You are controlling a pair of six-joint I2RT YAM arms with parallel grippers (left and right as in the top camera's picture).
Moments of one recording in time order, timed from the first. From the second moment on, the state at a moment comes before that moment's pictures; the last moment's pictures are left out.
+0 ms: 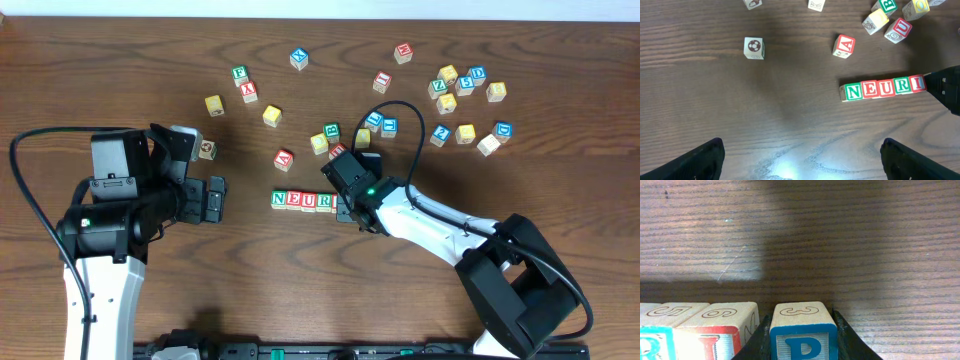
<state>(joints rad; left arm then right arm) 0.07 1.09 1.07 -1.00 0.24 0.20 0.71 1.82 1.03 -0.48 0.20 0.73</state>
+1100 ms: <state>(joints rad) 0.07 1.09 1.07 -1.00 0.24 0.20 0.71 1.82 1.03 -0.49 0.21 0.74</state>
